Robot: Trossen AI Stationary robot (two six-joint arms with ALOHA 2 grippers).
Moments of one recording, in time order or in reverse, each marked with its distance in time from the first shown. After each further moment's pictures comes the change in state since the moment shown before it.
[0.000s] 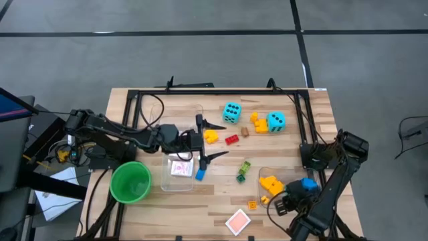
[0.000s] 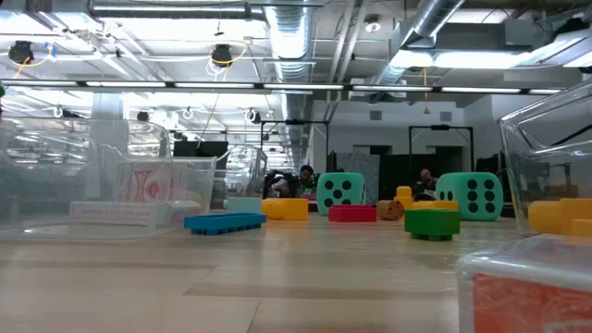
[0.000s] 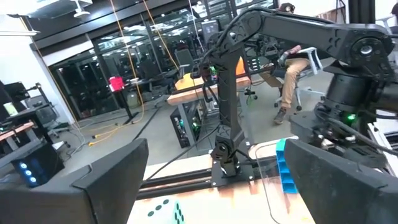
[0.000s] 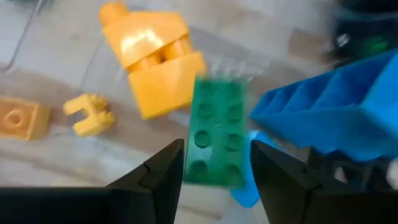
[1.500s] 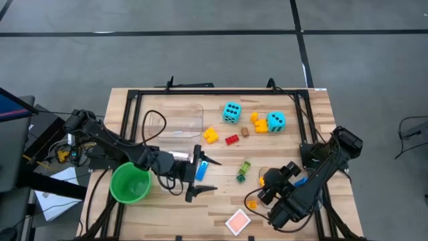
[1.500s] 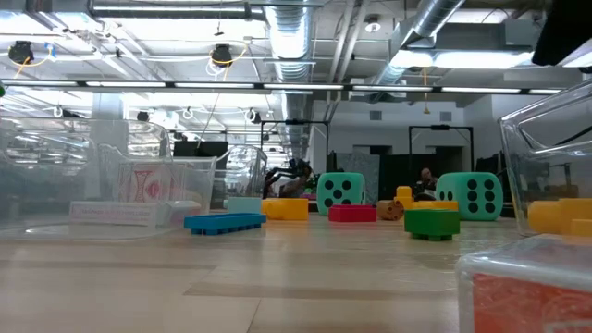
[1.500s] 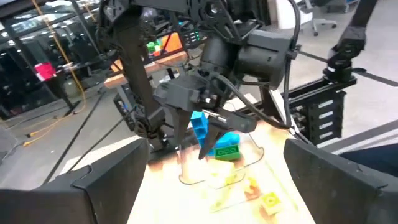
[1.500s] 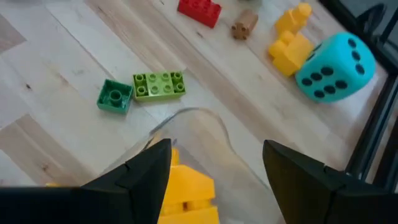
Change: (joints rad) left arm -0.235 0.000 0.000 -0.191 -0.040 -0.027; right arm -0.217 -0.001 0.117 -0.108 0.425 -0.649
